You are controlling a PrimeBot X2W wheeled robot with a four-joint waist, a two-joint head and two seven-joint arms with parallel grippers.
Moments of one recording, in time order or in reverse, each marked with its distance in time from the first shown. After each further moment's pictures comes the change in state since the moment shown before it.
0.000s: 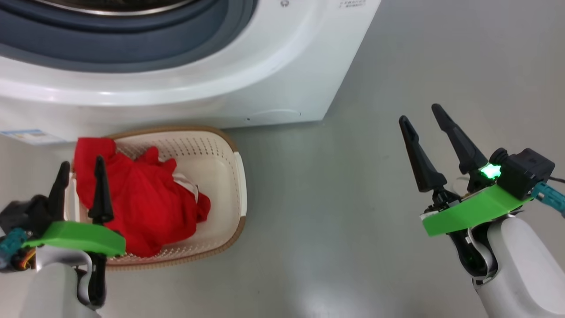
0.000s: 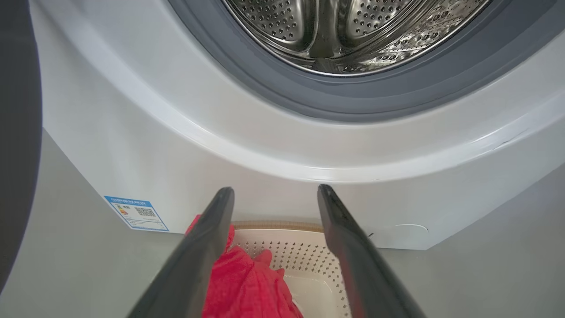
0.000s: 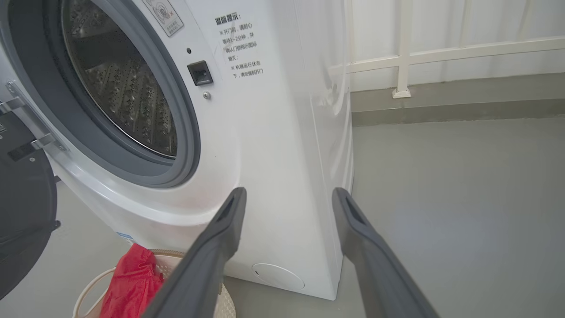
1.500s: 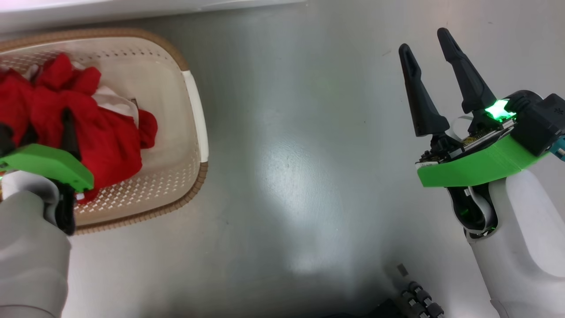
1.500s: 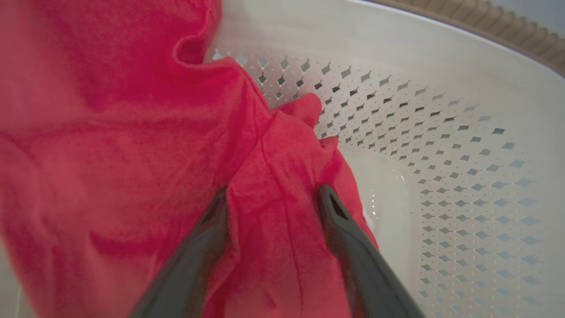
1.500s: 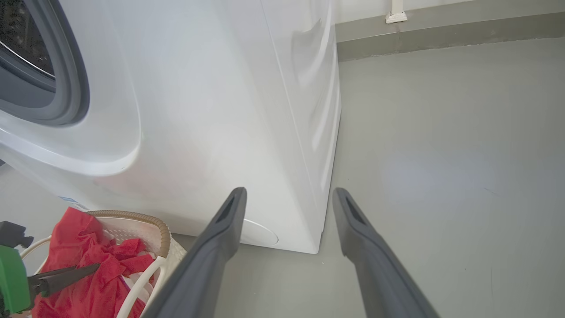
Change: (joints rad) left arm -0.508 0.065 -0.072 0.674 -0.067 -0.026 -0.005; right arm -0.175 0.041 -0.010 -0.059 -0.031 0.000 -0.007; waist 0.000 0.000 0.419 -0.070
